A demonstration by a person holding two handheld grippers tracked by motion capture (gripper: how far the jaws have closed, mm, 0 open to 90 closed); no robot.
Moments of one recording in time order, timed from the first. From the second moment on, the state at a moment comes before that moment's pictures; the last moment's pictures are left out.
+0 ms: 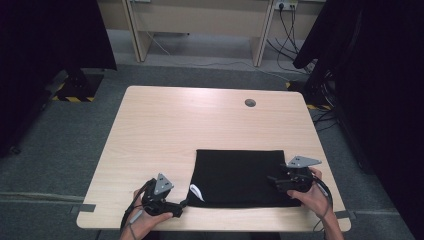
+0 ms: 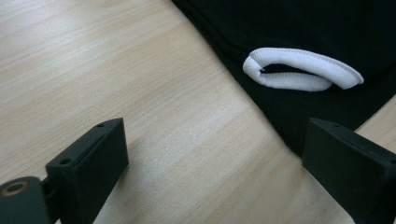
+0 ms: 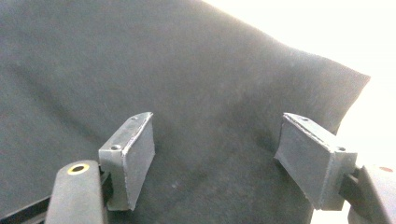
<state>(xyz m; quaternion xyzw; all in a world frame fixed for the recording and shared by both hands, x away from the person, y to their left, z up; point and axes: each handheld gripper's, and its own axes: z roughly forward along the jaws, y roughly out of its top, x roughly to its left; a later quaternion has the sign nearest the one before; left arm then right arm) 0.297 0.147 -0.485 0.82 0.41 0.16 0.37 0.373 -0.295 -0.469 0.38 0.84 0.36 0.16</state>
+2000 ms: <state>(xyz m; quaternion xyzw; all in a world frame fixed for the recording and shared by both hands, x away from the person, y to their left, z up) 0.296 0.102 -0.484 0.84 0.36 0.15 0.38 0.351 -0.284 -0.459 0.38 0.83 0.39 0.15</state>
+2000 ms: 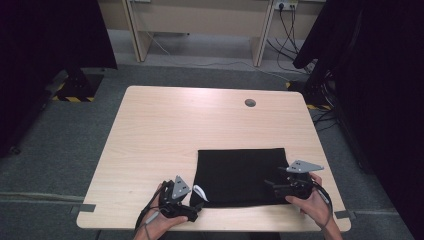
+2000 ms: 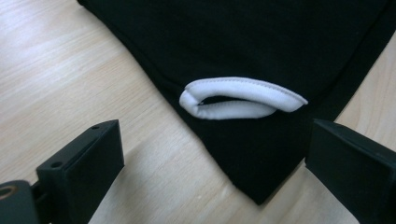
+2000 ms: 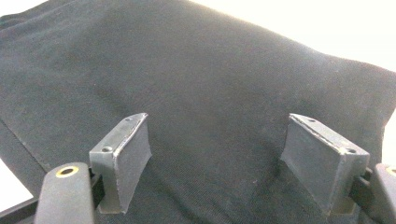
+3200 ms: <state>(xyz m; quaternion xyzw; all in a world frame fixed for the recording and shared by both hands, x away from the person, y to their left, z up) 0.303 0.078 -0.482 0.85 0.30 0.13 0.41 0.355 -0.279 -0.454 0.37 0.83 0.40 0.15</state>
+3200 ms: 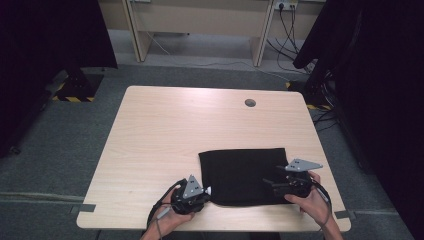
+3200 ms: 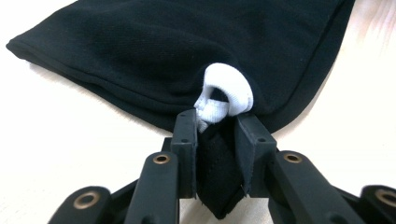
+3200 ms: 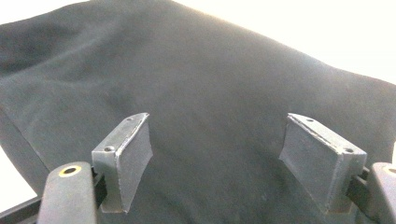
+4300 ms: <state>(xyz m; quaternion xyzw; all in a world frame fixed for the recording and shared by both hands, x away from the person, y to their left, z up) 0.302 0.077 -0.482 0.85 0.30 0.13 0.41 0.420 -0.138 -0.439 0.29 0.86 0.41 0.08</state>
